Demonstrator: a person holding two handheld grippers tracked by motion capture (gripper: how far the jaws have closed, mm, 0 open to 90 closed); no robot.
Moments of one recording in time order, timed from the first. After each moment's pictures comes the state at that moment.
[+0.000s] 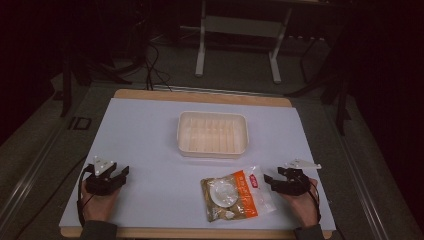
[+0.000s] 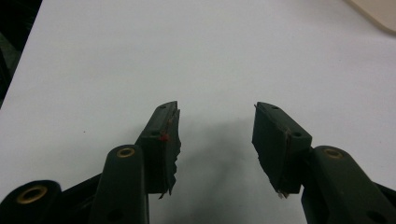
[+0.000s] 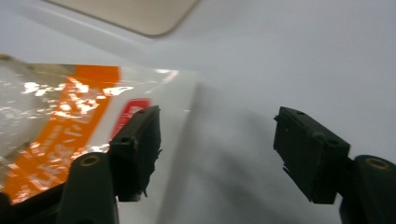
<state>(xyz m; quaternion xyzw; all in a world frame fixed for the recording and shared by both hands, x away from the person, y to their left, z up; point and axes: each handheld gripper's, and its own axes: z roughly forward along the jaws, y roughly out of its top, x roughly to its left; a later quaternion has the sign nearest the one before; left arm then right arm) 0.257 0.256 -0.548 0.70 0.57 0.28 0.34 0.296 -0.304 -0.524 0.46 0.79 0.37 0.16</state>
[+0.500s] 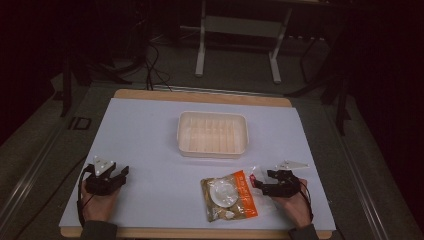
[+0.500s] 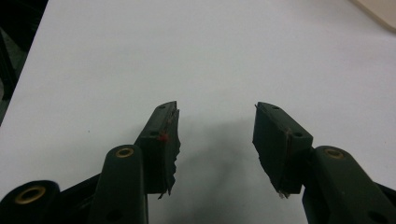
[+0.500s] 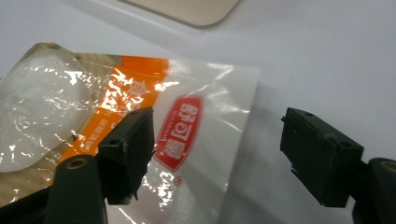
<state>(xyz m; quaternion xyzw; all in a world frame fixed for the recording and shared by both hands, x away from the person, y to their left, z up) 0.257 0.256 -0.547 0.70 0.57 0.28 0.33 0.296 -0.283 -0.534 0.44 0.81 0.39 0.11</state>
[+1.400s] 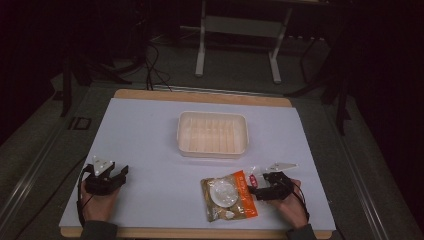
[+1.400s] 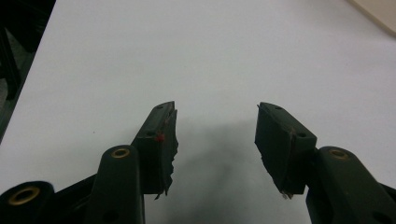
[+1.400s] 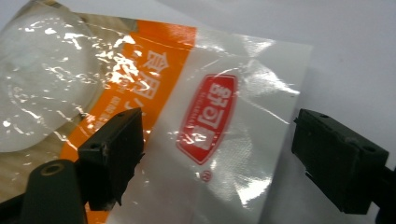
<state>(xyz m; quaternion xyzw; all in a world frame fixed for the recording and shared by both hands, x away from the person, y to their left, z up) 0.256 0.257 -0.546 0.69 0.57 0.29 0.34 0.296 -0.266 -0.542 0.42 0.84 0.34 0.09</state>
